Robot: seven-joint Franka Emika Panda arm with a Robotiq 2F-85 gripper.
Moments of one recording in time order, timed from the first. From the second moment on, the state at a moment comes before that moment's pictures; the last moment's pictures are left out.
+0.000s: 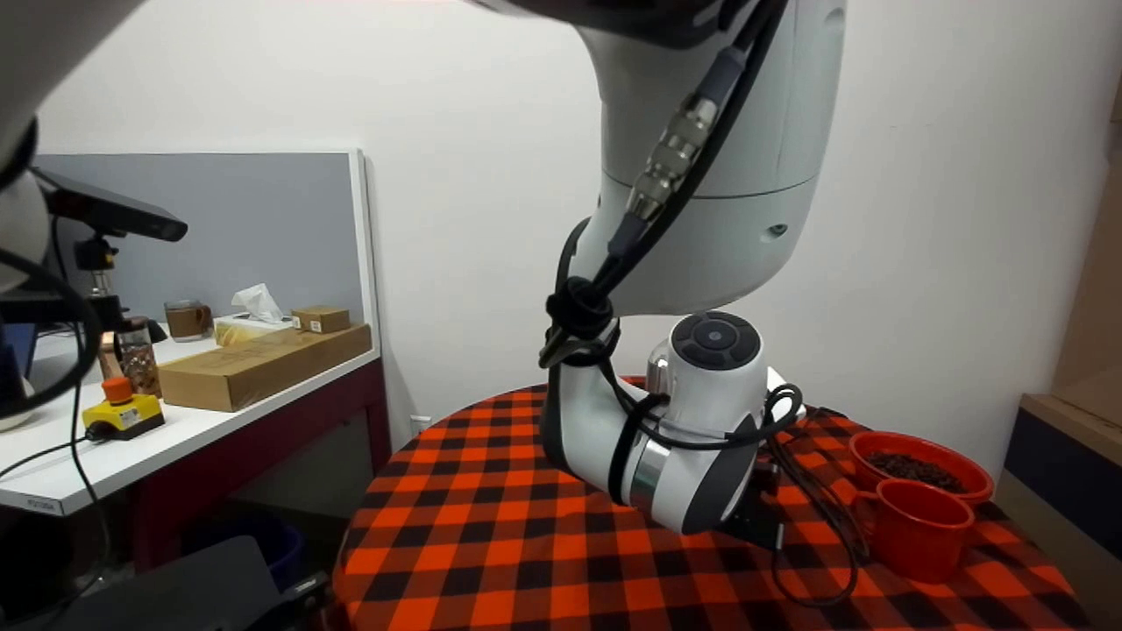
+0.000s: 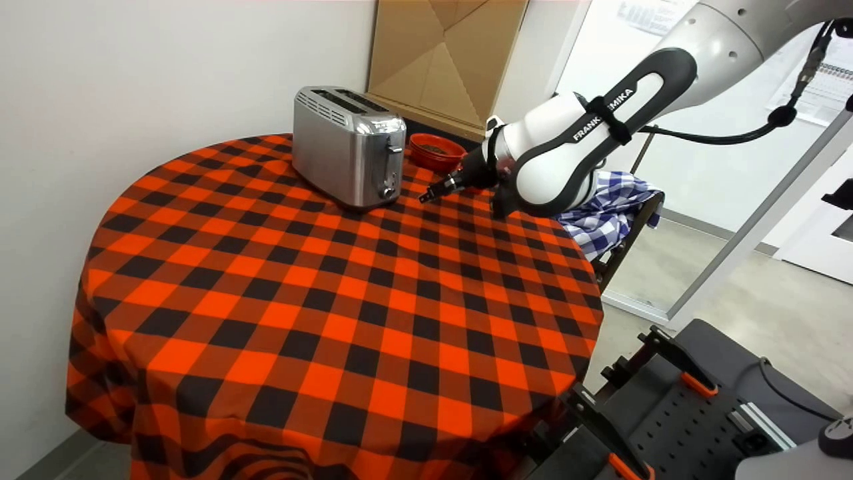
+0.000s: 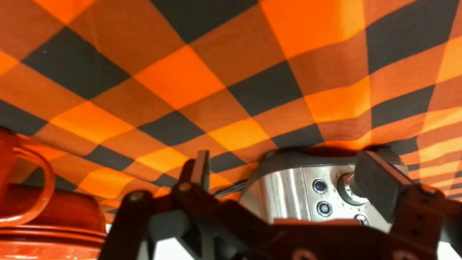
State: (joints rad) arm -0.72 0.93 0.44 -2.05 -0.66 3.46 -0.15
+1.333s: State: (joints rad) arm -0.81 0.90 0.49 -2.13 -0.68 3.47 -0.15
